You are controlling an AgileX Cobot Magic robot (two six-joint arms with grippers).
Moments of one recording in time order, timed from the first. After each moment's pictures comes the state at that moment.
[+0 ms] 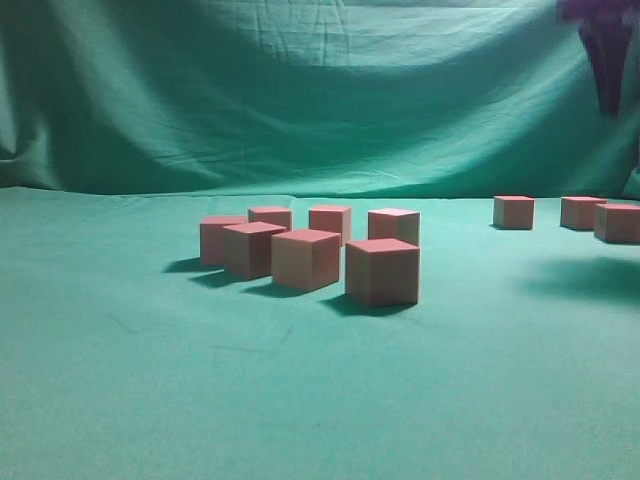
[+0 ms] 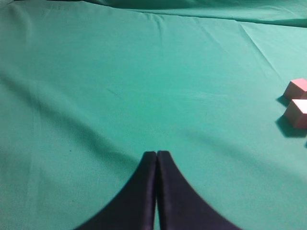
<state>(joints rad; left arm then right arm) -0.01 -0.01 0.02 -0.07 0.35 -0.03 0.14 1.93 -1.63 -0.09 1.17 0.21</state>
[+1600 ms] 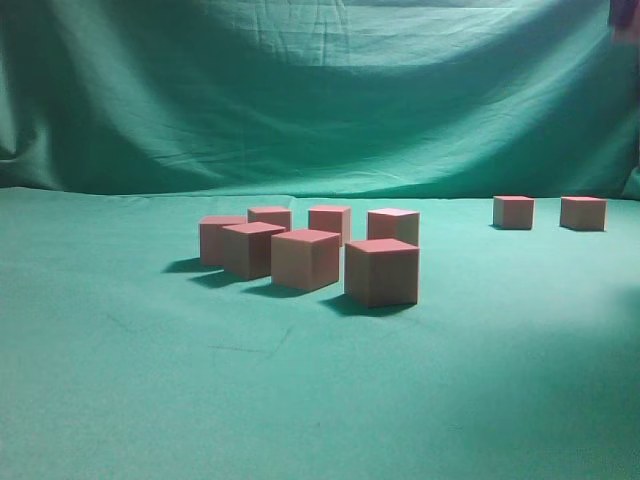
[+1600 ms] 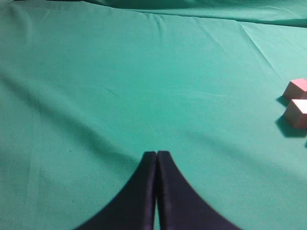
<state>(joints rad) -0.01 -0.01 0.02 -0.07 0.35 -0.03 0.16 1.68 -1.56 0.08 1.23 0.10</state>
